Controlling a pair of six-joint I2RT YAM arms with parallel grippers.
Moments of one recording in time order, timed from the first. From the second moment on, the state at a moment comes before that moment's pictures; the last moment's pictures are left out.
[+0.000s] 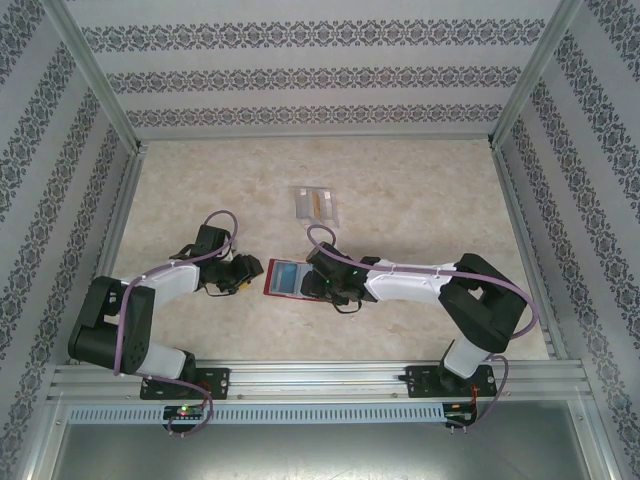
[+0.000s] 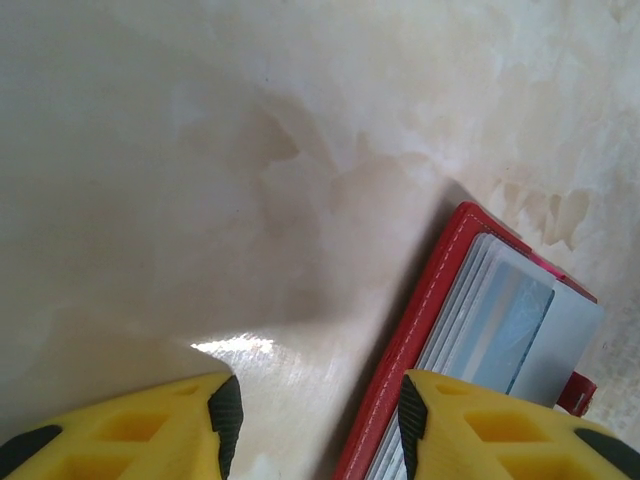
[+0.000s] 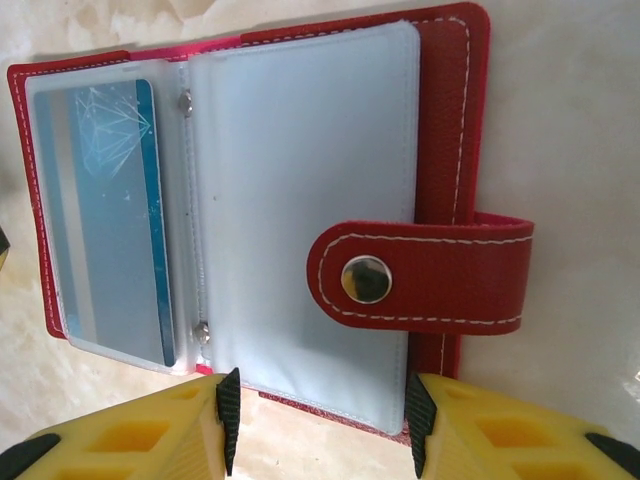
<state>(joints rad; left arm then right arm) -0.19 1.44 0.57 -0.22 0.44 -0.77 0.92 1.66 0.87 -0.27 -0.05 1.13</state>
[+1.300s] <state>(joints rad) -0.19 1.46 0.59 -0.24 0.44 -0.76 0.93 1.70 0.90 -0.26 -0.02 1.13</state>
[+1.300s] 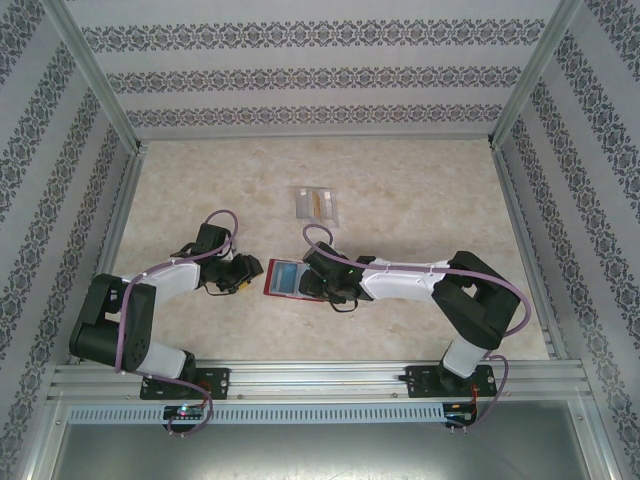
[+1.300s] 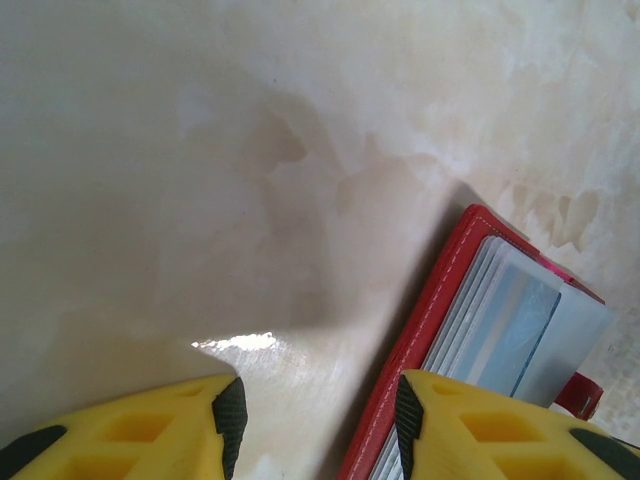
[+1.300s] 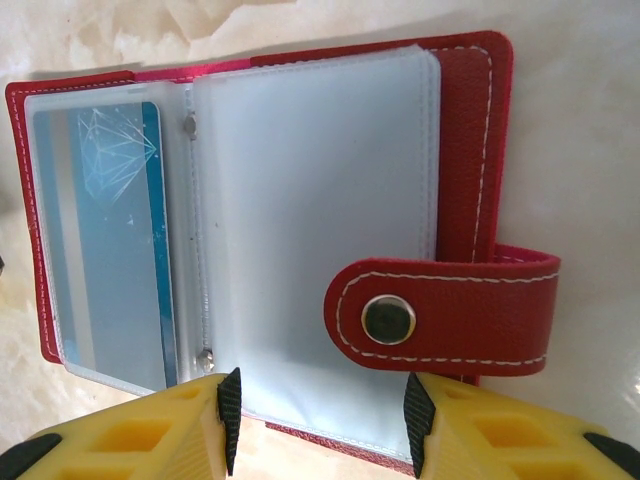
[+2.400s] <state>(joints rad) -0.19 1.46 0.59 -0.24 0.44 -0.77 0.91 1.85 1.02 0.08 -0.26 0.98</state>
